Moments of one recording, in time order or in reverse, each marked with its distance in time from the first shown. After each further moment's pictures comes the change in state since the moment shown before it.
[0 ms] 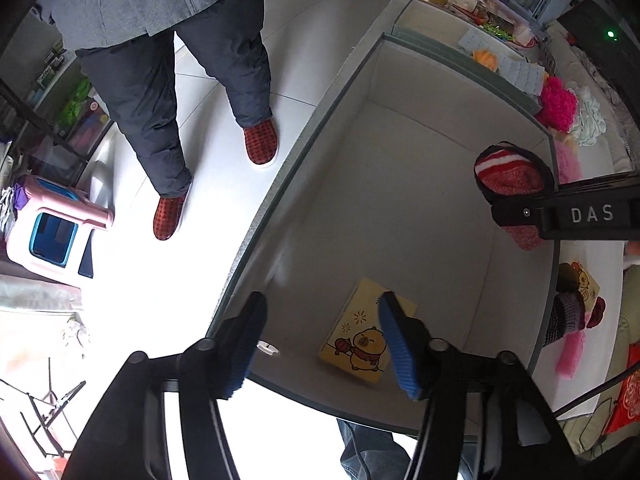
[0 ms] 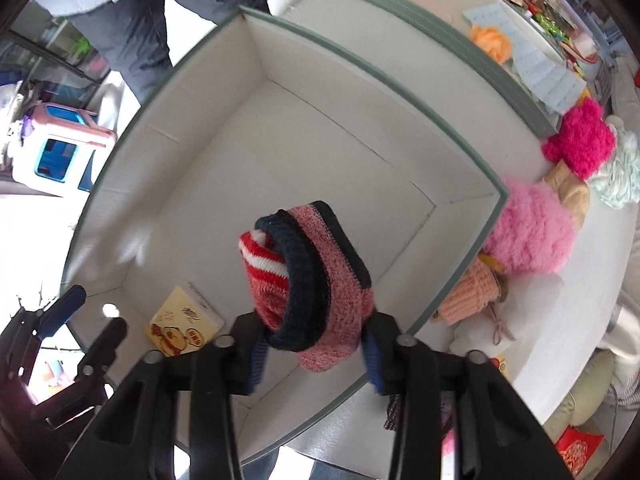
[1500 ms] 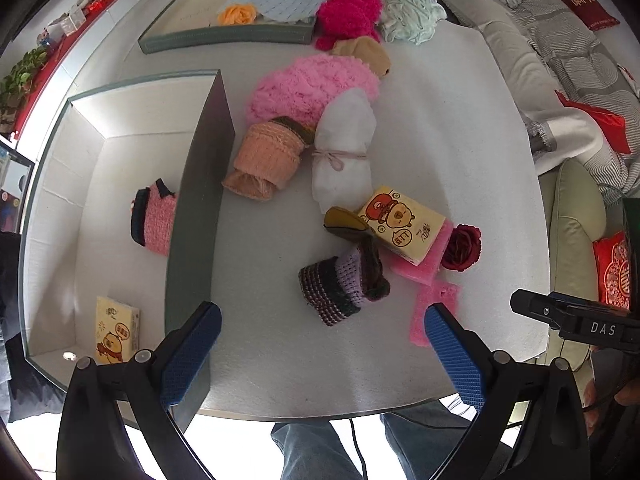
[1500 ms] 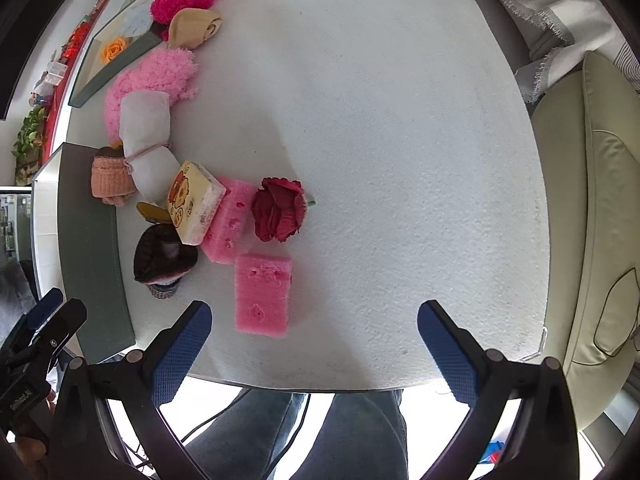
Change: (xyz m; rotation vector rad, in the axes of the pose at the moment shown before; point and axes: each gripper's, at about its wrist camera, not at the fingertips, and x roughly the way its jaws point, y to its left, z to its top) left arm -0.028 -0.248 -0.032 0.347 0.110 -0.195; right arm -0.001 -0.256 -0.286 0.779 -0.039 0.133
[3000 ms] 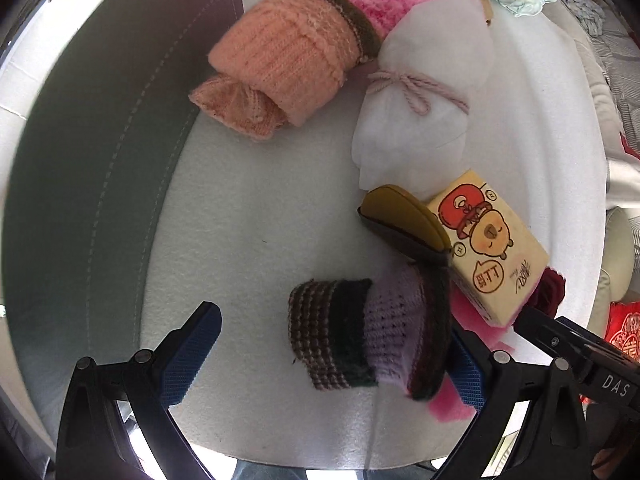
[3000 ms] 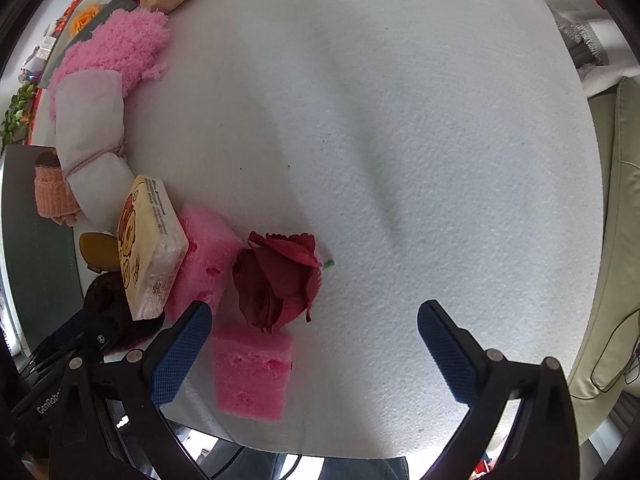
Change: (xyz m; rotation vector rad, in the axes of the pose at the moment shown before) left arm 0.110 0.019 0.012 -0.241 0.149 0.050; right arm 0.087 0.022 0.051 -0.075 0.049 -0.048
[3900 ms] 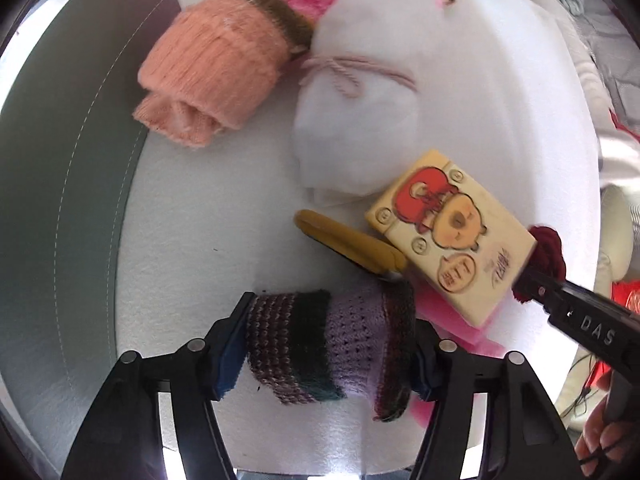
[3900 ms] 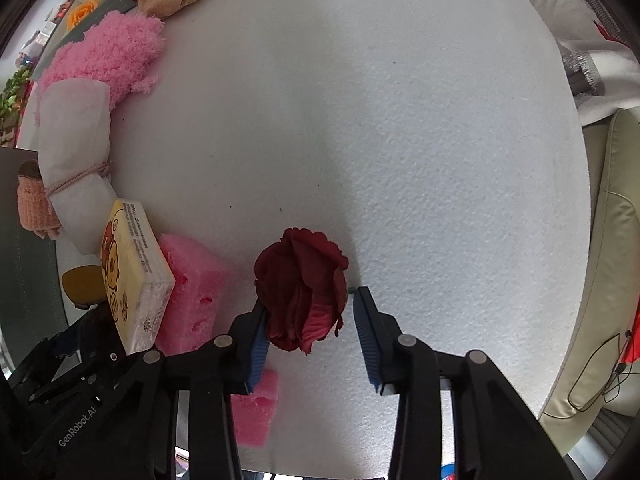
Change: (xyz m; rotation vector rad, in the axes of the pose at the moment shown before) left arm 0.012 -0.045 -0.003 0.089 0.006 -0.001; right arm 0.009 0.009 0.026 -0.039 -0.032 -0.046
